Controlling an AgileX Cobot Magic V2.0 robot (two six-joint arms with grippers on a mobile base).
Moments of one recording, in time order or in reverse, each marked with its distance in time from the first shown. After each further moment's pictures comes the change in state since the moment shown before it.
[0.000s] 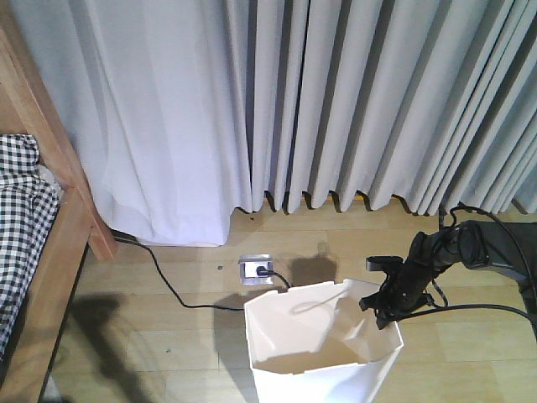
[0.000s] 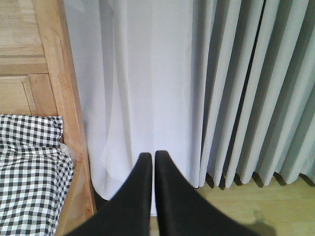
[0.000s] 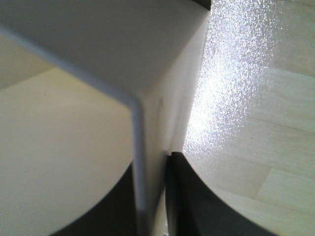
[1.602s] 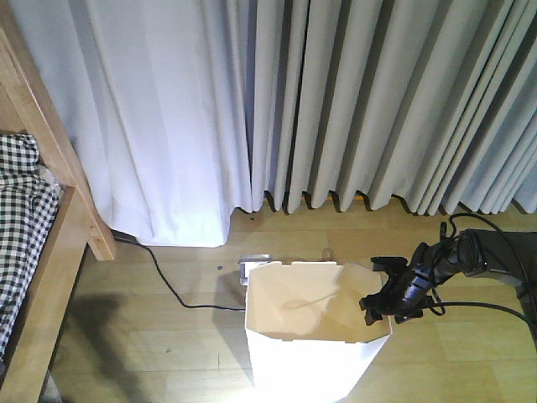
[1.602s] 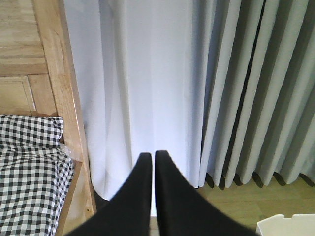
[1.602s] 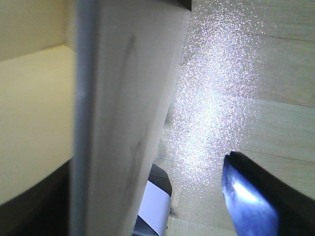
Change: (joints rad) left arm 0.000 0.000 0.000 0.000 0.000 0.000; right arm -0.008 0.064 -0.017 0.061 -0.167 -0.022
